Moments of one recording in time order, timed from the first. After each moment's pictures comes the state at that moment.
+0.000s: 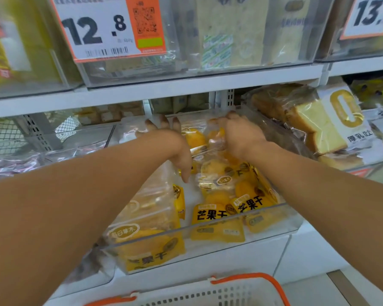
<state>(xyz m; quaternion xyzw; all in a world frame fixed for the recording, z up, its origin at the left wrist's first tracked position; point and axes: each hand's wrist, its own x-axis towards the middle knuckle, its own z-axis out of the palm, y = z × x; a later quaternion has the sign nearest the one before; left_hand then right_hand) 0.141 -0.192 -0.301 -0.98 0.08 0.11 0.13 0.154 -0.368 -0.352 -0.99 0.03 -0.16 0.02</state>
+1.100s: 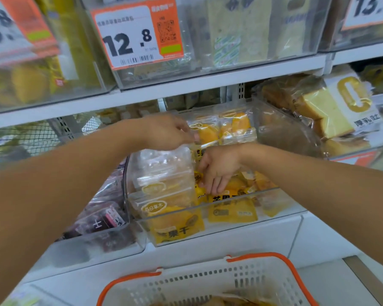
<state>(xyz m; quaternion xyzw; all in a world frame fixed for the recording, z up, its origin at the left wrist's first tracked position) 0.104 -0.130 -0.261 -0.97 0.23 0.08 -0.06 0.113 -0.295 -0.367 -0.87 -0.09 0.32 0.36</state>
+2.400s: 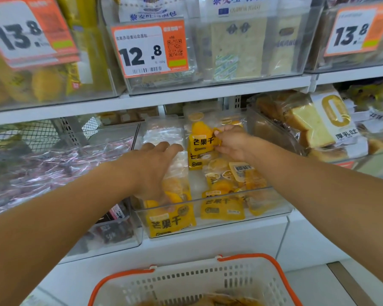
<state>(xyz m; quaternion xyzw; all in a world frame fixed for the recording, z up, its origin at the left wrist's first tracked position) 0.053 -0.091 -0.298 -0.95 0.26 0.05 0.13 0.149 -0.324 -0.359 -0.67 0.12 -0.03 0.73</state>
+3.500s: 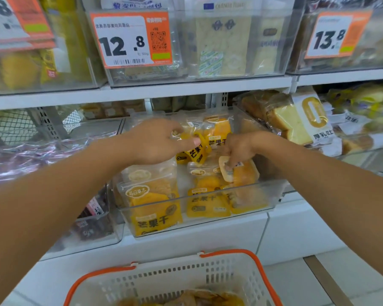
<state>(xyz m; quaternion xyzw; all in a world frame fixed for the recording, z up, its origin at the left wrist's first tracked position) 0.061 -0.134 -0.275 -0.95 0.28 0.00 -0.11 0.100 -0.375 -0.329 -0.98 -0.05 0.18 -0.04</state>
